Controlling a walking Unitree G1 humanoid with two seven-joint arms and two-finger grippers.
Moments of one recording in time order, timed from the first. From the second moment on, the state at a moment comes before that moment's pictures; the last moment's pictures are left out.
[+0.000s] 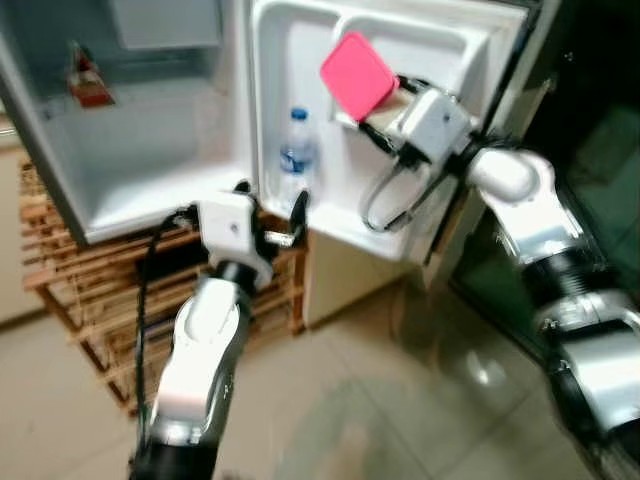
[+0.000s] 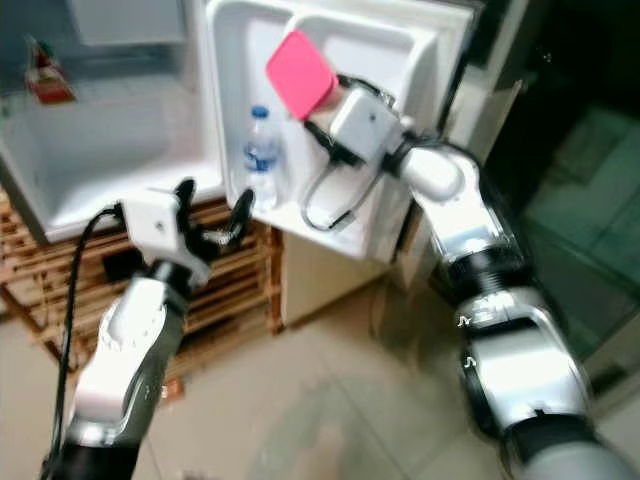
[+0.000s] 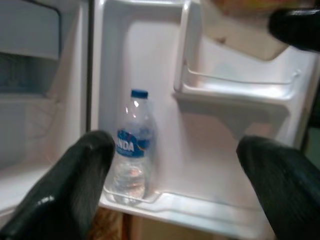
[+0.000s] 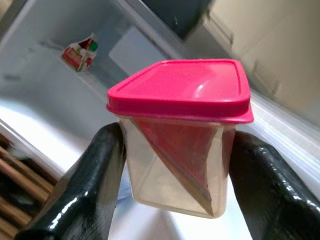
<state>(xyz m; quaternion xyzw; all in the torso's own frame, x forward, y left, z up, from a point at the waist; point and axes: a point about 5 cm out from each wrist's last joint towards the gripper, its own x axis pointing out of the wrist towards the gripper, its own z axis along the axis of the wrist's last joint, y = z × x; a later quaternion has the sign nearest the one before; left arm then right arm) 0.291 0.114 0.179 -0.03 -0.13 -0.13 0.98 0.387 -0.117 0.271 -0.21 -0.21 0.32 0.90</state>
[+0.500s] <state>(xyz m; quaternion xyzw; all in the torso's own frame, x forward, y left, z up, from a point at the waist) 0.287 0.152 0.165 -0.04 -0.07 0.02 1.00 0.310 -0.100 0.143 0.16 0.05 0.34 0.92</state>
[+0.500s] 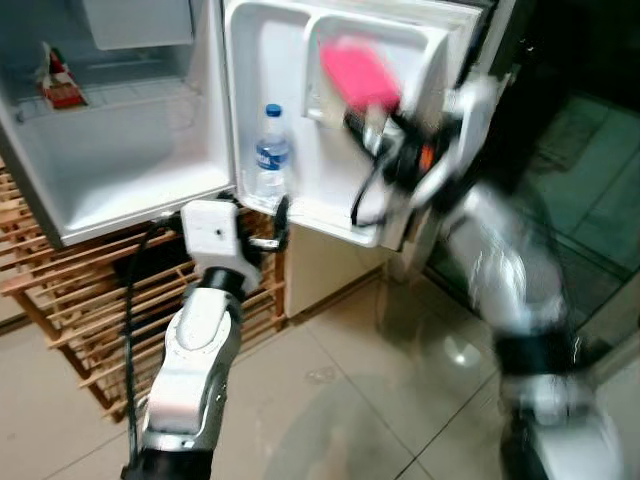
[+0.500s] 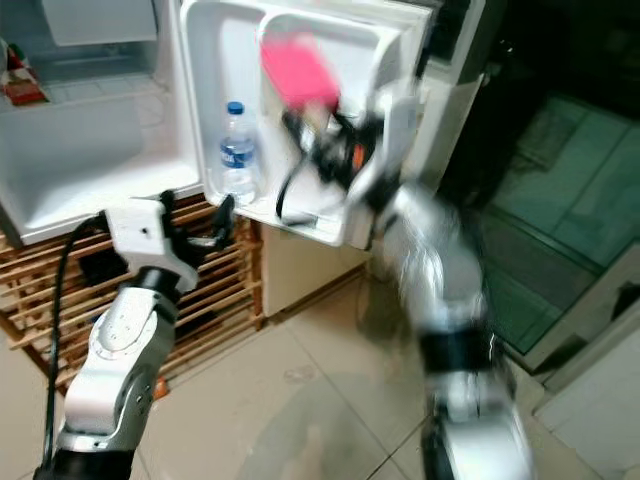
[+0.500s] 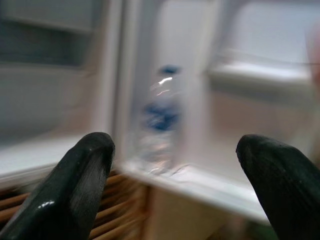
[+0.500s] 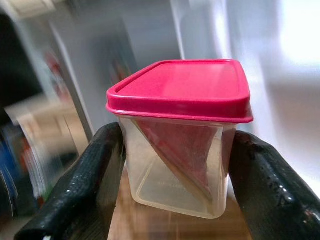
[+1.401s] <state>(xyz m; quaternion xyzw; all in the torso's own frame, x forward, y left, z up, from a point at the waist) 0.306 0.144 0.177 0.00 -0.07 0.00 1.00 0.329 -0.109 0.144 0.00 0.05 0.26 0.96</state>
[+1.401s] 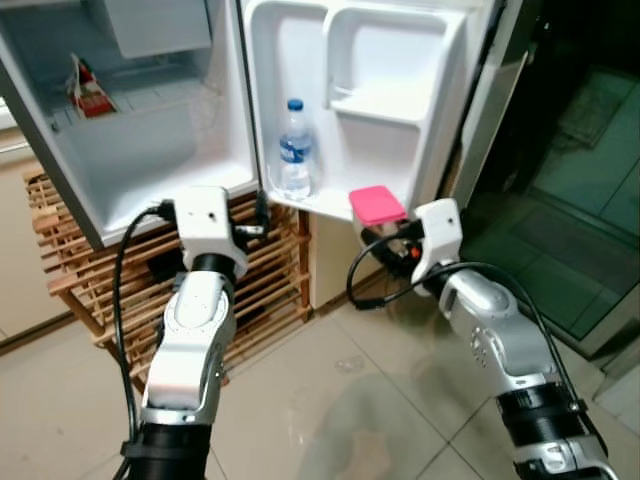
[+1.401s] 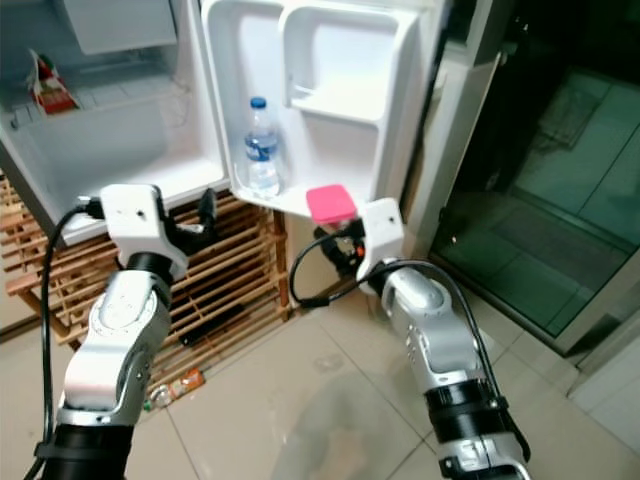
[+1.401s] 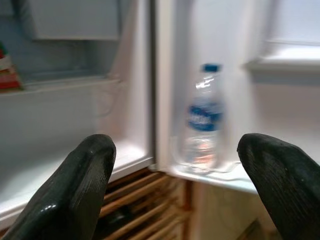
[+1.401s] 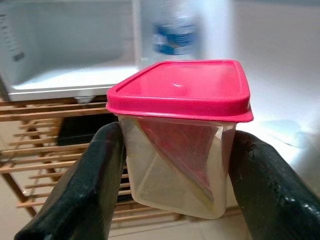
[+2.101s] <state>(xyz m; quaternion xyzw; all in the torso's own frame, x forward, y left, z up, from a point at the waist) 0.314 0.135 0.170 0.01 -0.06 -0.08 1.00 0.331 -0.134 0.140 0.11 0.07 0.10 0.99</state>
